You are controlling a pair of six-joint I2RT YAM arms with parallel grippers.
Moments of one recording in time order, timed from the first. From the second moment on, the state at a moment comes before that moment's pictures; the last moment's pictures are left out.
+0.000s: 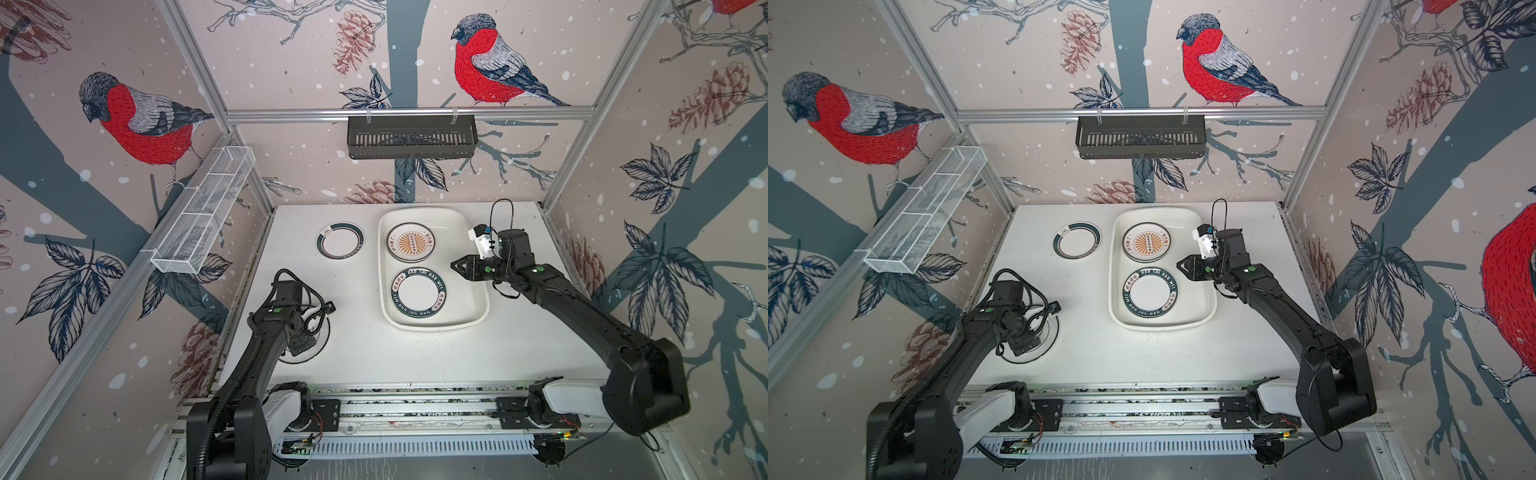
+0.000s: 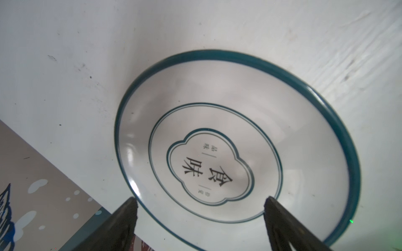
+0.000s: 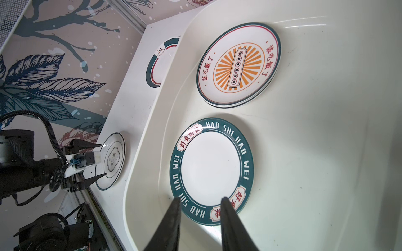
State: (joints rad) left arm 0.06 1.05 0.59 -0.78 -0.11 1.11; right arm 0.32 1.32 0.94 -0.31 -0.53 0.32
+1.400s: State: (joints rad) left arm -0.03 0.92 0.41 -0.67 -0.16 1.25; right arm 0.30 1.30 0.94 -0.29 -0.54 0.32
